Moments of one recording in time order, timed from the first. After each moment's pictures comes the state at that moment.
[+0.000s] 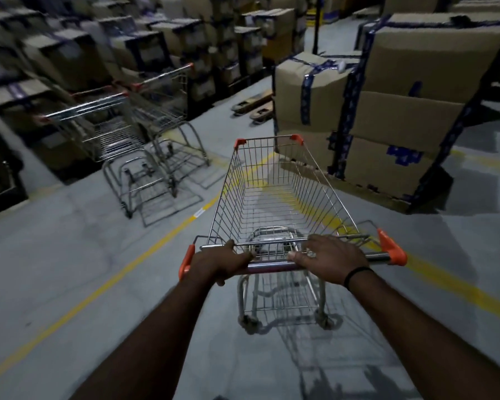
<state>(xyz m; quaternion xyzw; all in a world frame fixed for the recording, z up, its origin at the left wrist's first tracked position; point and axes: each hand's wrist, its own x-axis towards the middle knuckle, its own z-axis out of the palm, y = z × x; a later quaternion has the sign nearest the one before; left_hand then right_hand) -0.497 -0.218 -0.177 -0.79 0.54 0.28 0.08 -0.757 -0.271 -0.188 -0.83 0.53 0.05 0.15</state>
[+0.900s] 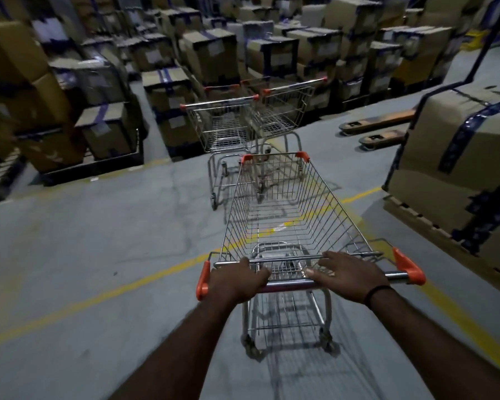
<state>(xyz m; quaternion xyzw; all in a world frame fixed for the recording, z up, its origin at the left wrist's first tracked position) -0.261 -0.211 -0.184 -0.89 0.41 0.21 -0.02 -0.467 -0.376 -0.184 -0.93 0.34 0.08 0.14</state>
